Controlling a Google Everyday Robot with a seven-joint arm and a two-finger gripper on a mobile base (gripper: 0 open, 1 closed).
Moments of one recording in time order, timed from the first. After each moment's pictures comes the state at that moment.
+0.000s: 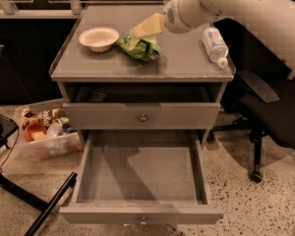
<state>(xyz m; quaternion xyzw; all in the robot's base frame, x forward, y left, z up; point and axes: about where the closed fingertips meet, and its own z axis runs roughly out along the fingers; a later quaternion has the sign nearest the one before) 0.734 -0.067 0.954 -0.21 0.87 0.15 0.43</state>
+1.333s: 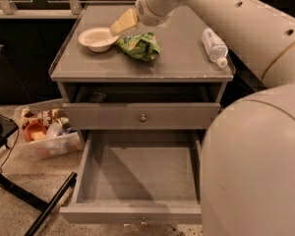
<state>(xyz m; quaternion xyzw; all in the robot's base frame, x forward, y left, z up) 0.784 -0.007 0.936 -0.20 0.90 0.13 0.36</state>
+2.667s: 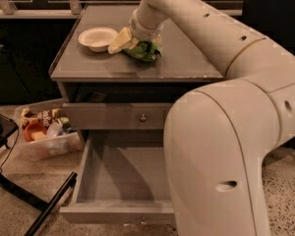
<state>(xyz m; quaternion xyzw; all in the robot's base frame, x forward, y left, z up) 0.801 0.015 0.864 -0.21 0.93 0.12 0.27</state>
